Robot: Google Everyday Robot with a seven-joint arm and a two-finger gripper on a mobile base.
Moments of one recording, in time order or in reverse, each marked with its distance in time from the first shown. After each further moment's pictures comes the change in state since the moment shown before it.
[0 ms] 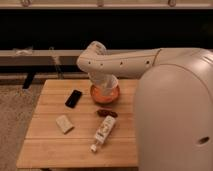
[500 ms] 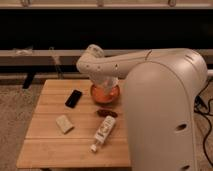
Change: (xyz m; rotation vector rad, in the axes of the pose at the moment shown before) arm -0.014 -0.005 0.020 0.047 -0.007 -0.005
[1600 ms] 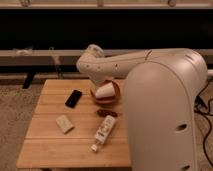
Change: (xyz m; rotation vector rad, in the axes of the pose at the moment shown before) arm 0.001 -0.001 0.000 0.000 0.000 0.002
